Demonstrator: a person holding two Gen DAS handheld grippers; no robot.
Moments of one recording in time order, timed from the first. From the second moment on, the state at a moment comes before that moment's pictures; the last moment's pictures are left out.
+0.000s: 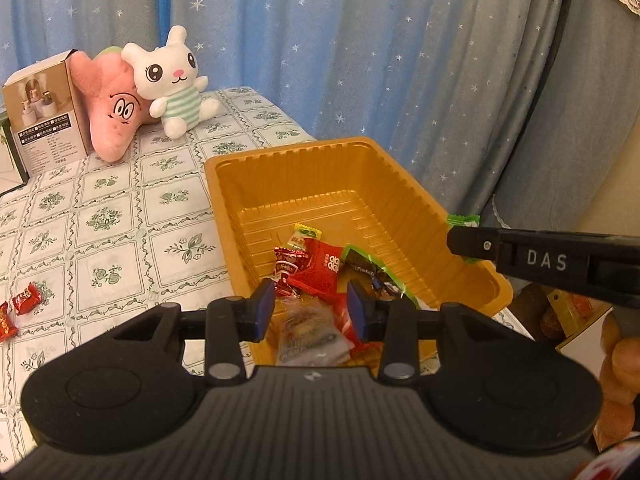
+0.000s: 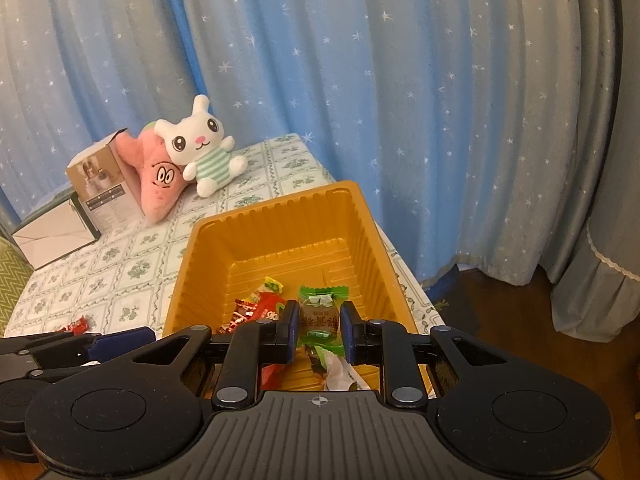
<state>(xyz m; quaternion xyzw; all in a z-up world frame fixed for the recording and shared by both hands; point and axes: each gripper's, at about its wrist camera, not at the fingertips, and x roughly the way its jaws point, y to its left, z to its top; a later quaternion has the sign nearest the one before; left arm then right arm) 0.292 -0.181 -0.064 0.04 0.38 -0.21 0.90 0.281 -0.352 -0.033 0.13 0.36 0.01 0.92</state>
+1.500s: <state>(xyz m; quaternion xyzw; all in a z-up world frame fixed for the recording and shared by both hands) 0.183 -0.066 -0.029 -0.04 0.36 -0.12 0.92 0.189 -0.326 0.005 0.20 0.34 0.01 0.92</state>
